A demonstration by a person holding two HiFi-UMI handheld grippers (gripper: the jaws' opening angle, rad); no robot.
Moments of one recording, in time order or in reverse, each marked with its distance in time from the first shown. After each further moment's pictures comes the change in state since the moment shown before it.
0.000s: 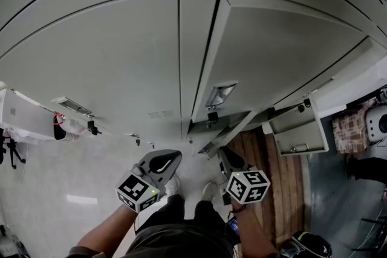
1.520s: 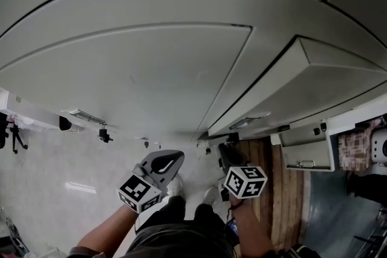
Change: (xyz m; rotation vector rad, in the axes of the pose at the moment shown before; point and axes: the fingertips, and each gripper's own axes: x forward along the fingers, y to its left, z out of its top) left arm -0.008 0.047 0.007 -0.036 -0.013 0.080; right arm 0.073 0.017 0.013 -0.023 0.069 0.057
